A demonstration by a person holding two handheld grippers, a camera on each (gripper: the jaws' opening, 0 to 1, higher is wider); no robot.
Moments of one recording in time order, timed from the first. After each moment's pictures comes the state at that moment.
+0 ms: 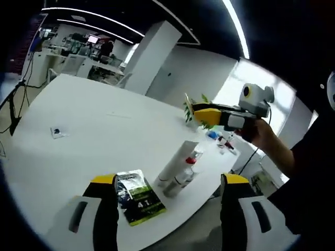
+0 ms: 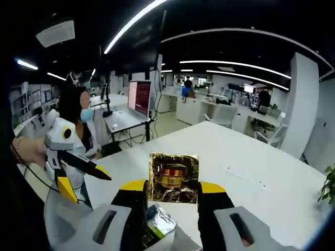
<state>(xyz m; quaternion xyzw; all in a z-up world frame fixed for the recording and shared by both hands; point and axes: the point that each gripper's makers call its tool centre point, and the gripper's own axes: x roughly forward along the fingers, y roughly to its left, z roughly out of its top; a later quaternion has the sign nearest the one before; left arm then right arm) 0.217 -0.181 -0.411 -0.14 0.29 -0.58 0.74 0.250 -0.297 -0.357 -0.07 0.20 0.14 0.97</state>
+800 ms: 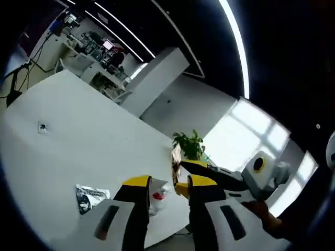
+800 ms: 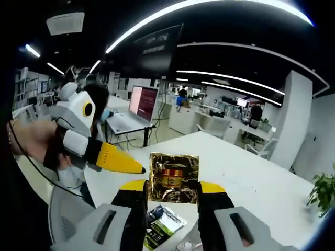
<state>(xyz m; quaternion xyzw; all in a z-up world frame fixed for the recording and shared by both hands) 0.215 -0.215 -0.352 -0.28 0.26 -0.54 0.75 0.201 -0.251 -0.348 -0.12 0.16 0.11 0.97</state>
